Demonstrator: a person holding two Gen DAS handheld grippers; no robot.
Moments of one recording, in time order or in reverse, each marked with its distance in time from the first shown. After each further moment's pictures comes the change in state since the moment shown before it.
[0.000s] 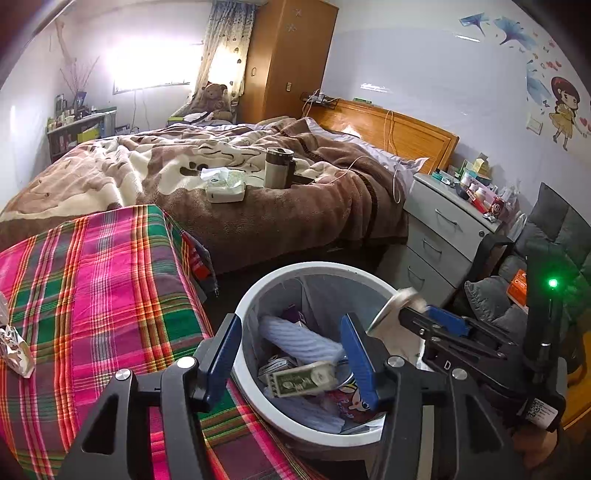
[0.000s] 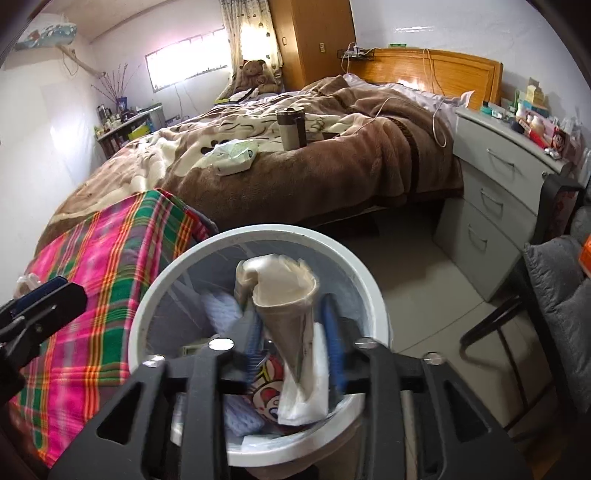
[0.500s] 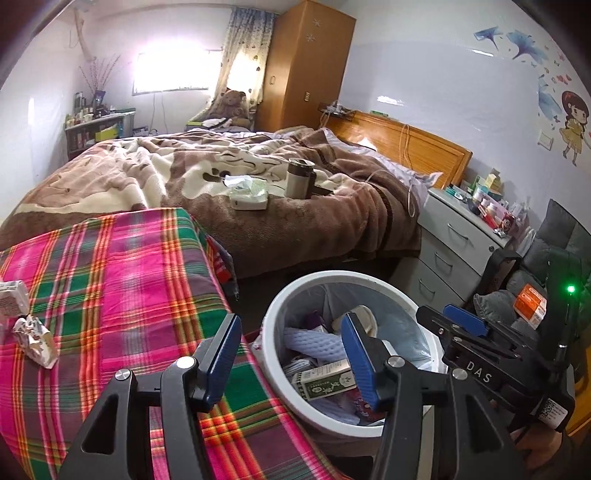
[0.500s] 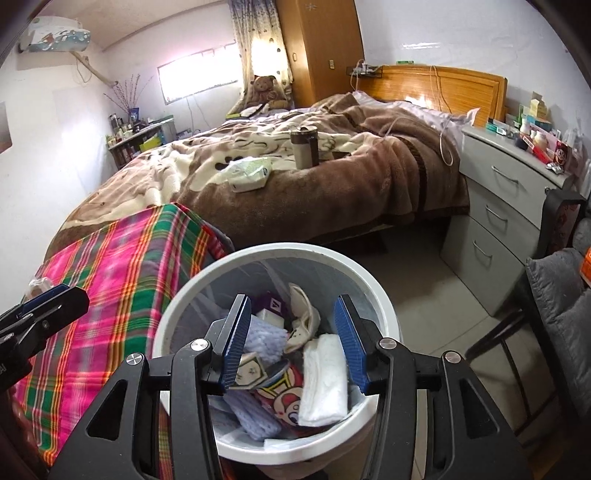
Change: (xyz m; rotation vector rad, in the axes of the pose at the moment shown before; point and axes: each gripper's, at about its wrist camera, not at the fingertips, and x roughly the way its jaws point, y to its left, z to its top) left arm -0.030 0.027 -0.004 -0.045 -0.043 0.045; right arm -0.018 0.012 0.004 -0.018 -0.065 0.034
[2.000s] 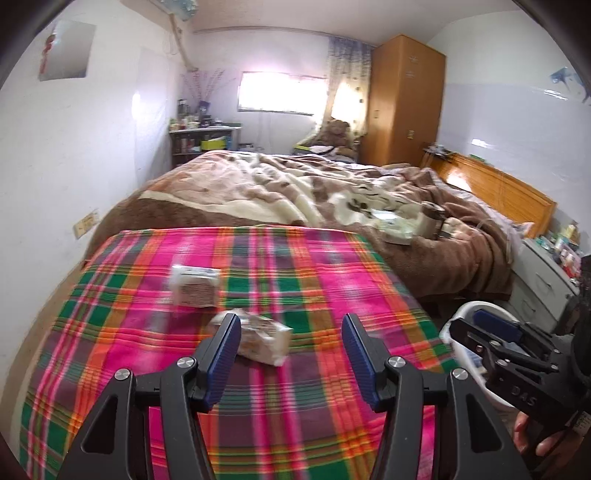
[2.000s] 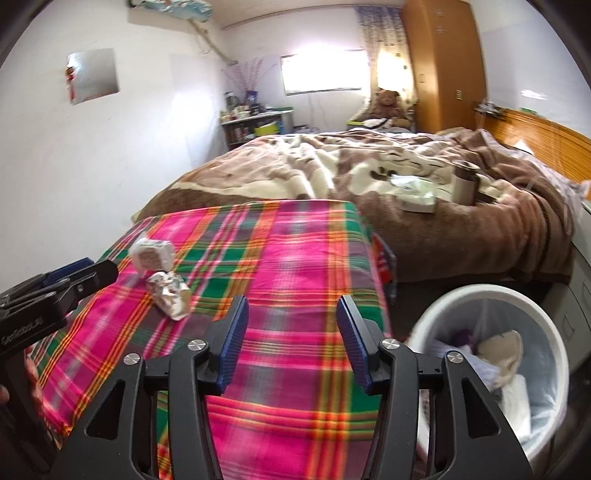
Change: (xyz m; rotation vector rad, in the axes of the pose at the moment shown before) left arm -0.108 0.202 -0.026 -0.154 -0.119 0.352; right arm 0.003 0.191 -0.016 -0.269 -0.035 0.333
